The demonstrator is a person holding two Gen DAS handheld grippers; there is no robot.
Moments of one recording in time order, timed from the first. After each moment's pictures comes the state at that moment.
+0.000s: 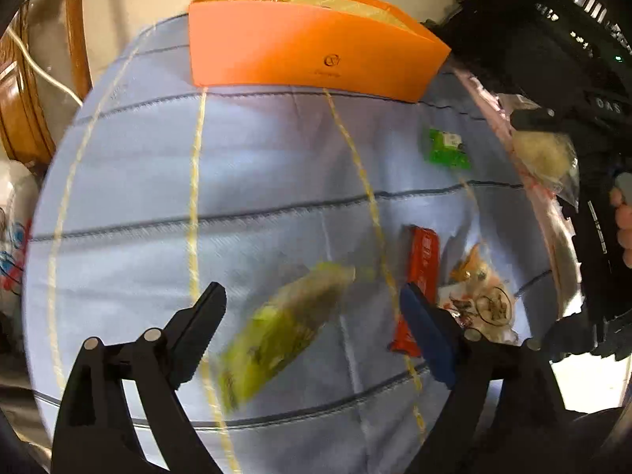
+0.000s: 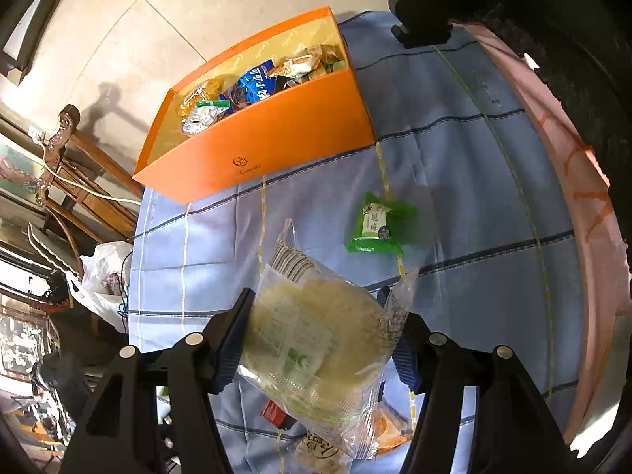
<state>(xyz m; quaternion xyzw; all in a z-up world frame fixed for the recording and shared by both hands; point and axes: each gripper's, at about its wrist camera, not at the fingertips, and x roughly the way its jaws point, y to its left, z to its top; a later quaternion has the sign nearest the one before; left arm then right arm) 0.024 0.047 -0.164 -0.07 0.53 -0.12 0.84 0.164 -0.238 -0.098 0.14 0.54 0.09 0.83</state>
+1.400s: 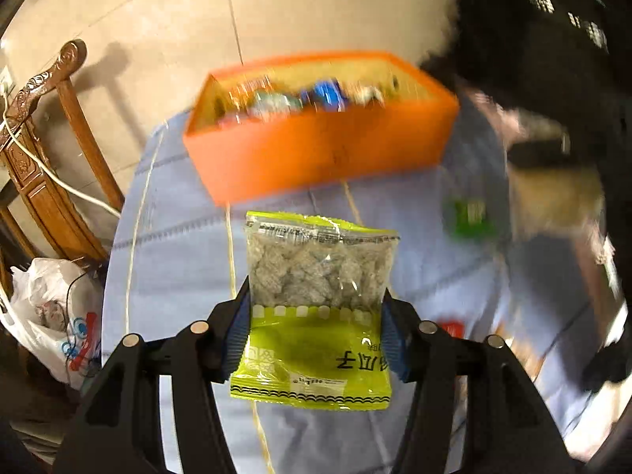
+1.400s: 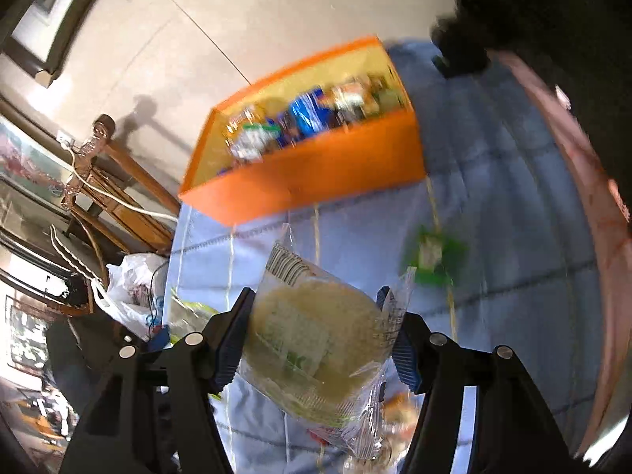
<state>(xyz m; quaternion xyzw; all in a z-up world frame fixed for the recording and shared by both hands) 0.112 0.022 -0.098 0.04 0.45 -0.05 0.89 0.172 -0.206 -0.062 0.14 0.49 0.13 0.85</state>
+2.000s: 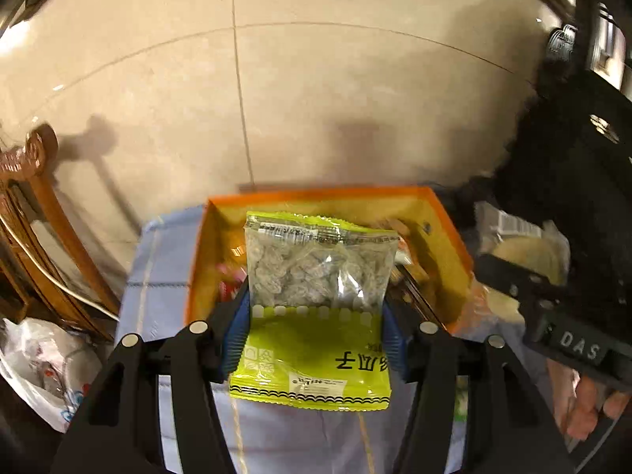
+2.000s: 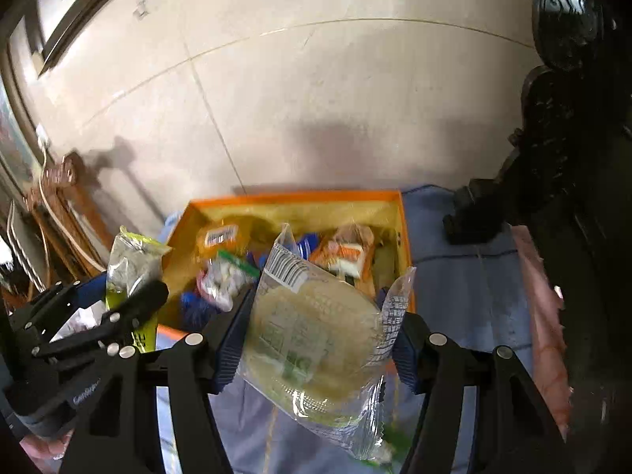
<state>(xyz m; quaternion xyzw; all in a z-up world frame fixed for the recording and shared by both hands) 0.280 0.017 -0.006 0.00 0.40 -0.02 0.92 0.315 -0.177 0.005 0.02 0.39 0.10 0.92</state>
